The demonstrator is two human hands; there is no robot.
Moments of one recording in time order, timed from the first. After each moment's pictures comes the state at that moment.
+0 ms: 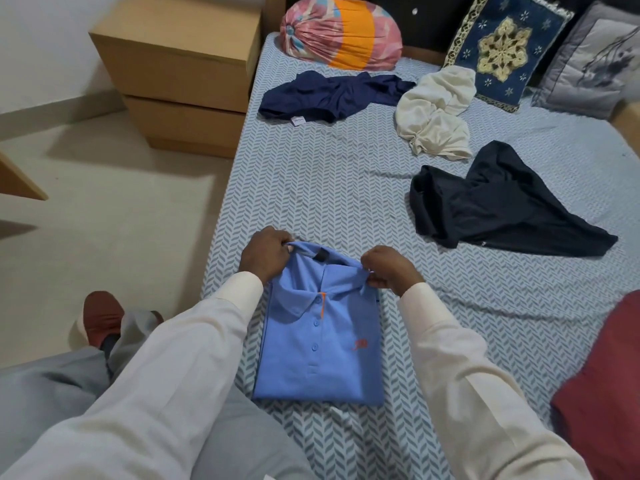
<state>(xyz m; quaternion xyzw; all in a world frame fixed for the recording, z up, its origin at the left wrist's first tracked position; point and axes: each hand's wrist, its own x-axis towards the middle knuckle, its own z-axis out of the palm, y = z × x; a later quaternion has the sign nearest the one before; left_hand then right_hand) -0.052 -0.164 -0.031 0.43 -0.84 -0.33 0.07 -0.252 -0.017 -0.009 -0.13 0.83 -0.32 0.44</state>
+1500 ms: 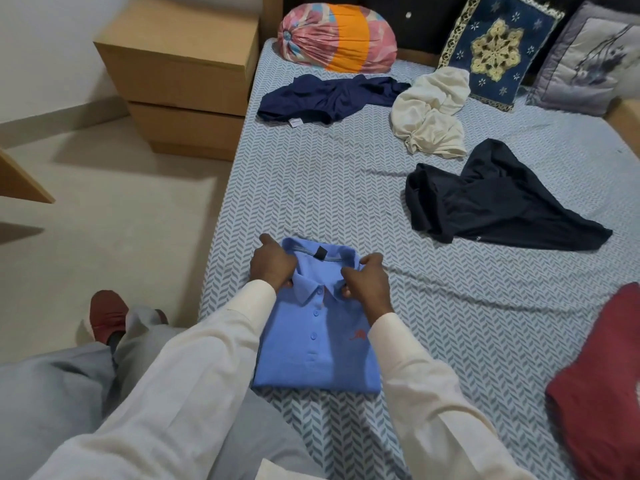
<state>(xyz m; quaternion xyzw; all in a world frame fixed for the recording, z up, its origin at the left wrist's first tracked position) -0.058 -0.119 -0.015 0.59 -0.67 -0.44 0.05 -0.182 0.016 -0.016 -0.15 0.88 -0.35 0.29</state>
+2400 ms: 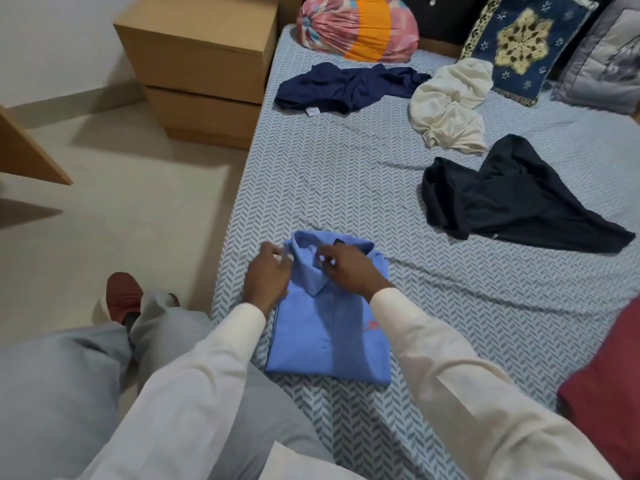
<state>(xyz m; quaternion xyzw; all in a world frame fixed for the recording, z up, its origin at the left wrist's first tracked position) -0.002 -0.100 -0.034 0.57 -0.64 -0.49 0.16 -0.178 -0.029 -0.038 -0.58 0.77 -0.13 0.23</state>
